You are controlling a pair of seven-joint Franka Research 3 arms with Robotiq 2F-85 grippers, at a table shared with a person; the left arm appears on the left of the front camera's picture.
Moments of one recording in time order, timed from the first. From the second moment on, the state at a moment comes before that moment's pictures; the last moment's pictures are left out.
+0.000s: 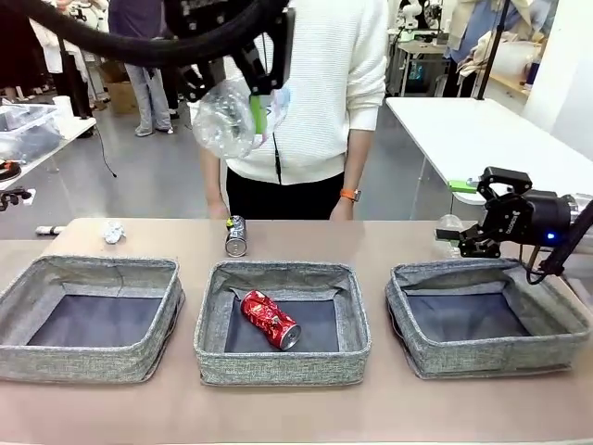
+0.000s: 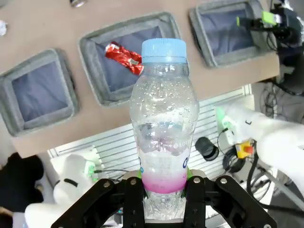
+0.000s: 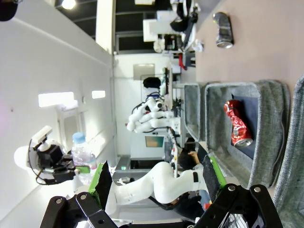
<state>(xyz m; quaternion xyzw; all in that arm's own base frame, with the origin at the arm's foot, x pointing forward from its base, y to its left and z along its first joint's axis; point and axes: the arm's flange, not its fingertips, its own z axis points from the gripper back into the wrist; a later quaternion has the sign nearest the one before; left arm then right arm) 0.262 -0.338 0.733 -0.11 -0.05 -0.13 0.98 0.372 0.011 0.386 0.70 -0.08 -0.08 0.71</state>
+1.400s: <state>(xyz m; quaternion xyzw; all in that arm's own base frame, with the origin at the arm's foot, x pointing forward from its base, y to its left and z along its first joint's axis) 0.246 -0.352 0.799 -0.12 -0.07 -0.16 0.98 0.372 0.011 0.386 0.70 -0.08 -0.08 0.71</state>
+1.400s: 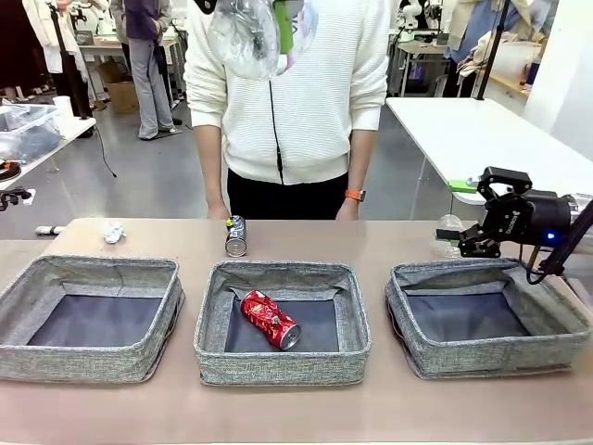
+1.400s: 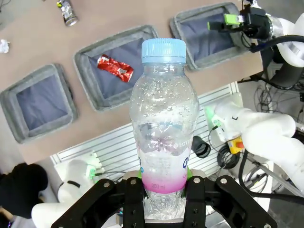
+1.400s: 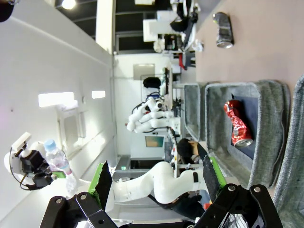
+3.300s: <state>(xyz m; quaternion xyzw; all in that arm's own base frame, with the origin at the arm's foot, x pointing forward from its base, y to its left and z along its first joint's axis) 0.246 -0.352 0.798 -0.12 -0.07 -0.16 0.98 0.372 0.011 0.386 0.70 -0.08 -0.08 0.71</state>
